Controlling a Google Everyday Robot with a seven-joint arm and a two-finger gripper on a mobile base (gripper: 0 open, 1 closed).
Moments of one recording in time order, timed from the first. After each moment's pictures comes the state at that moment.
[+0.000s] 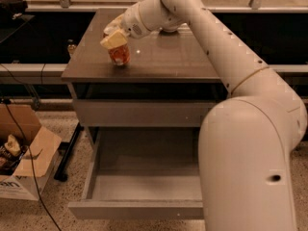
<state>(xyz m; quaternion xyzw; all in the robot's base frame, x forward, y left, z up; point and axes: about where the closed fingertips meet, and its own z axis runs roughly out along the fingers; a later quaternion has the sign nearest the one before) 0.766 0.133 0.916 -0.60 0.62 0.25 0.44</state>
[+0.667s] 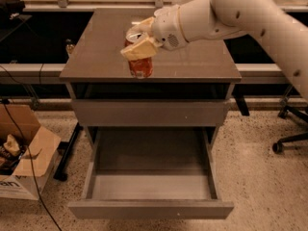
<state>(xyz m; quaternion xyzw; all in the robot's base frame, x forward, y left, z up) 0.636 0.044 0.965 -0.58 0.61 0.25 0.48</state>
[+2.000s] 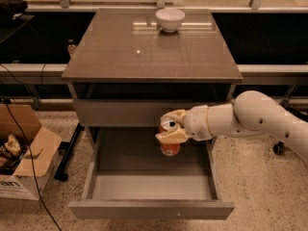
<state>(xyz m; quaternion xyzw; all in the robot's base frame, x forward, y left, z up) 0.548 -0.047 0.729 -0.53 0.68 0.28 0.42</state>
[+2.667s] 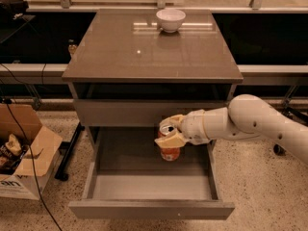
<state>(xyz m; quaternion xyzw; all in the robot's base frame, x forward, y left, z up) 0.546 -0.045 0.708 -0.53 0.70 0.27 0.40</state>
